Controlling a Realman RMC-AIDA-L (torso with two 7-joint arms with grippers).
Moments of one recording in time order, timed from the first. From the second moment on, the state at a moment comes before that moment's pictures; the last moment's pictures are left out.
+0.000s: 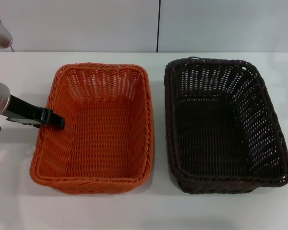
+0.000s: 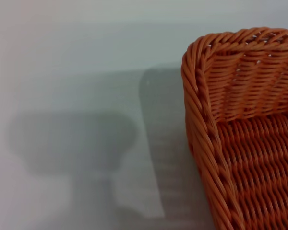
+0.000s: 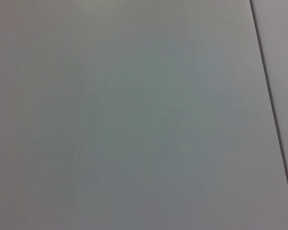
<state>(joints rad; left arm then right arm) -0.65 -2.06 0.98 1.12 2.72 1.41 -2.74 0.85 2.06 0.01 -0.08 -1.06 -1.18 0.14</state>
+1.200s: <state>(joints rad) -0.70 -2.01 0.97 1.27 2.71 1.46 -2.55 0.84 2.06 0.02 -0.10 -1.06 -1.17 0.14</state>
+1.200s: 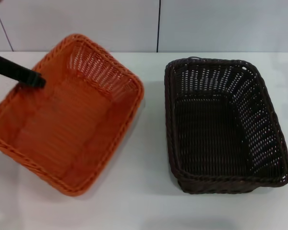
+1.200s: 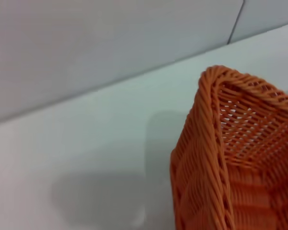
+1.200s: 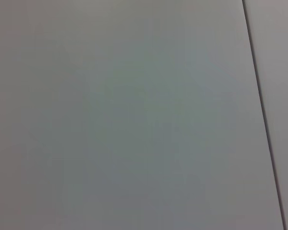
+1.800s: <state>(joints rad) -0.83 -1.95 0.97 1.24 2.71 1.65 -2.31 0.82 2.06 0.02 -0.09 -1.06 -1.17 0.14</state>
